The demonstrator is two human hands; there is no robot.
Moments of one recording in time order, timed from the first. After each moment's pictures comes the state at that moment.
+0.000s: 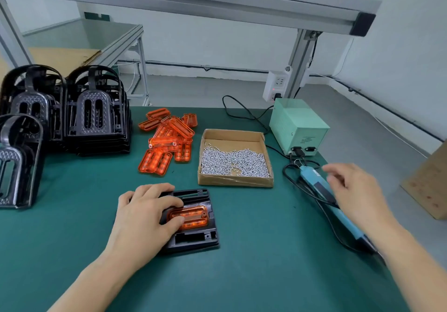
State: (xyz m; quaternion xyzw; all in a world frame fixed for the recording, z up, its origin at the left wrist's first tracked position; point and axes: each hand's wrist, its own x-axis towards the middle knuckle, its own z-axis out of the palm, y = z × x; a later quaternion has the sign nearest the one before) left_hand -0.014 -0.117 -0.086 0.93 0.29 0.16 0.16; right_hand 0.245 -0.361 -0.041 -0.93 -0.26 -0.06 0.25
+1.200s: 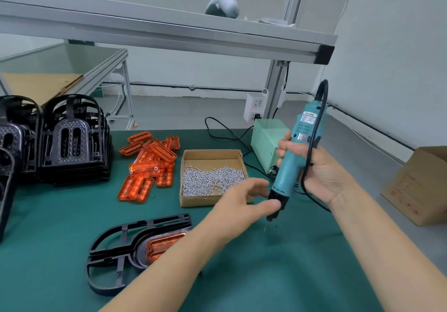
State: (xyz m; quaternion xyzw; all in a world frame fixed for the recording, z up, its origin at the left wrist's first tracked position) left_hand 0.120 -0.196 -0.039 0.76 0.07 0.09 0.65; right_hand 0.258 -0.311 0.022 -0.51 -0.25 0.33 0.75
